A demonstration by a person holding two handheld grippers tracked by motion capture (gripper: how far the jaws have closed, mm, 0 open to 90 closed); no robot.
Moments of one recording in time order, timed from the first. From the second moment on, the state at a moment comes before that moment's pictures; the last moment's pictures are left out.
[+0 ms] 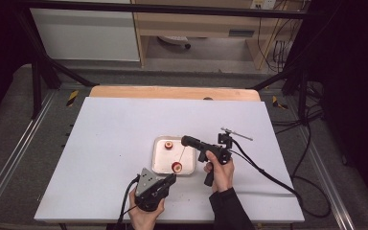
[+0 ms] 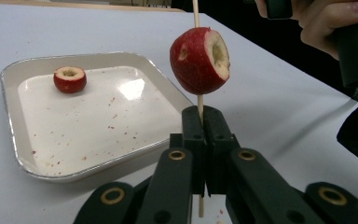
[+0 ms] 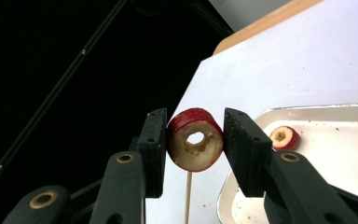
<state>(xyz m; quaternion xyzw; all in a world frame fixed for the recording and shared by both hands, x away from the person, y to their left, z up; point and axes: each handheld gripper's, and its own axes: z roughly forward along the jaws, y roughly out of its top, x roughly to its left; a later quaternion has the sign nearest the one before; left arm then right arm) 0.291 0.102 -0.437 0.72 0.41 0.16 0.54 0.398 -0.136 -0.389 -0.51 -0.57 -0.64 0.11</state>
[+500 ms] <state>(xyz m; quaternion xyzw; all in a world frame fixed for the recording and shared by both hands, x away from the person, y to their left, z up) 0.294 0.112 -0.434 0.76 0.37 0.20 0.49 0.404 -0.145 -0.388 -0.53 -0.60 -0.58 0.16</state>
